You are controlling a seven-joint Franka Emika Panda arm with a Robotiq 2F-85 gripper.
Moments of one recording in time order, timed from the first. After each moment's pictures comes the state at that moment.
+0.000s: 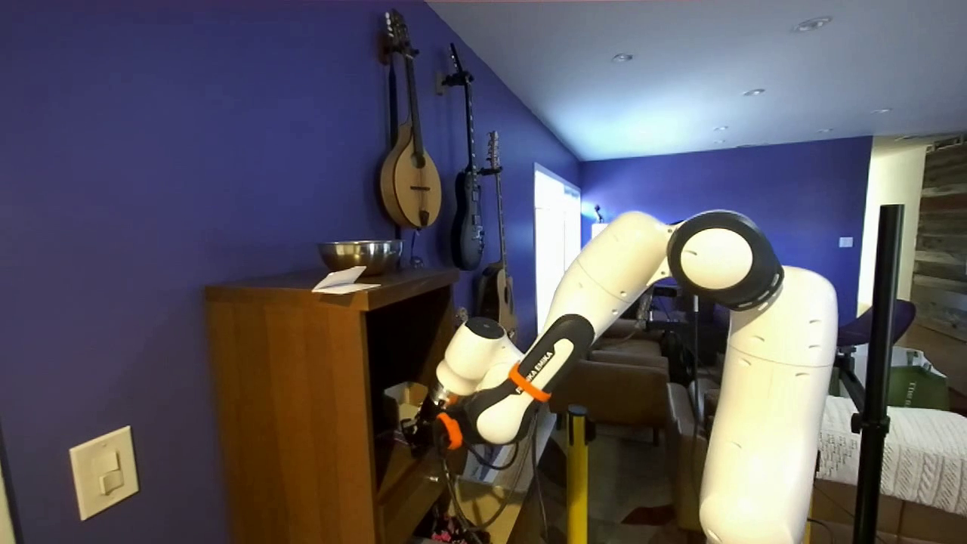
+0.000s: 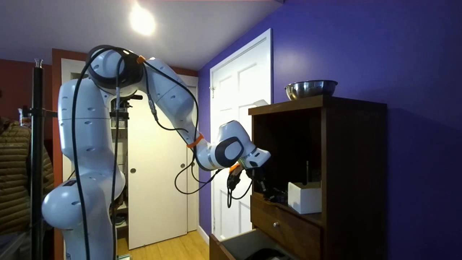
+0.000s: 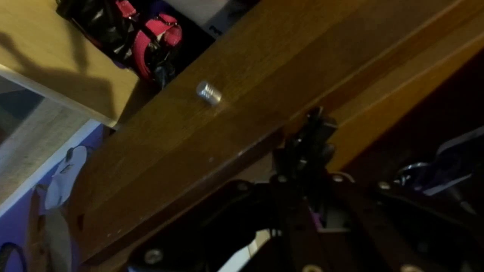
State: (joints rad) arm -0.27 -0.09 0.17 -2.51 -0.32 3.01 0.88
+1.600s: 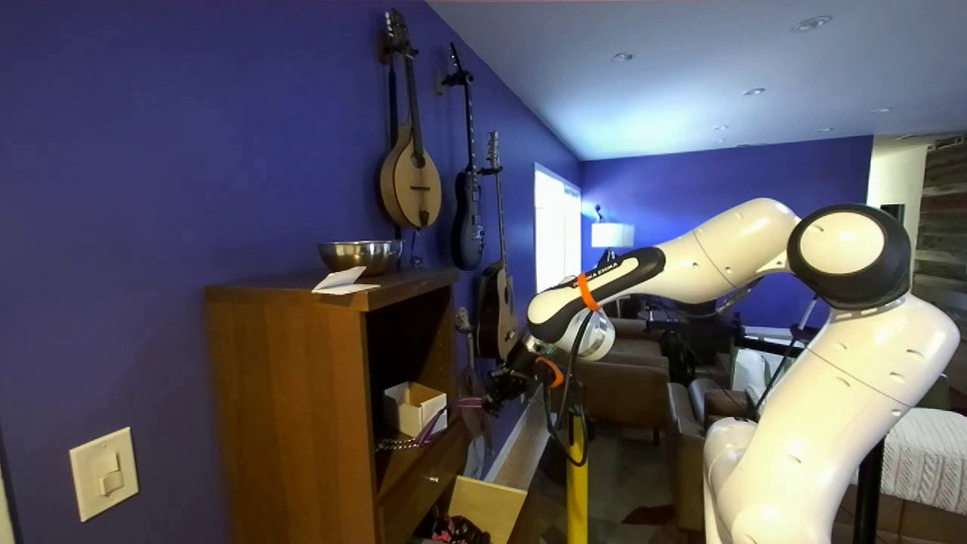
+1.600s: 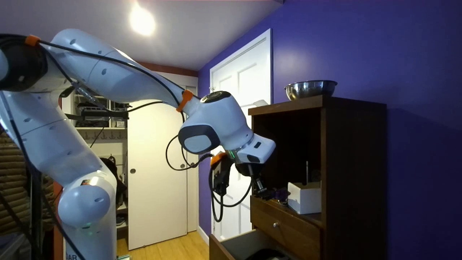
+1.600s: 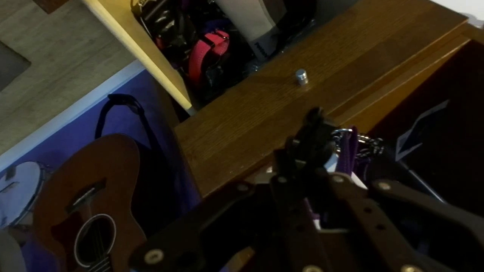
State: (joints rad) arm 0.05 -0.53 -0.49 -2.66 0.38 2.65 -0.25
